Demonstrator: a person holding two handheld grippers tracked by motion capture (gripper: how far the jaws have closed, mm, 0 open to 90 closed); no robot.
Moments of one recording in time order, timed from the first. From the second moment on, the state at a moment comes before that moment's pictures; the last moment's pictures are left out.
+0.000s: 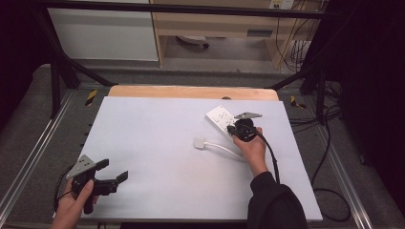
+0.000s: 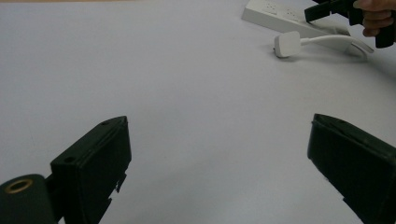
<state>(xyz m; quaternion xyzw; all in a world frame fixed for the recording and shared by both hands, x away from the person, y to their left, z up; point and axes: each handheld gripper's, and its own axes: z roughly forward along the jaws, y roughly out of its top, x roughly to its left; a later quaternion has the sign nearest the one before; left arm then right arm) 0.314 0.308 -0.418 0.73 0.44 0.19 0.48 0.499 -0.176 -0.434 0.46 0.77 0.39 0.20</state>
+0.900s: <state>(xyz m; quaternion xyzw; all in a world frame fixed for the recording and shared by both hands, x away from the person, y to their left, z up) 0.314 0.308 -0.418 0.73 0.44 0.19 0.48 0.500 -0.176 -0.436 0.47 0.77 0.39 0.20</state>
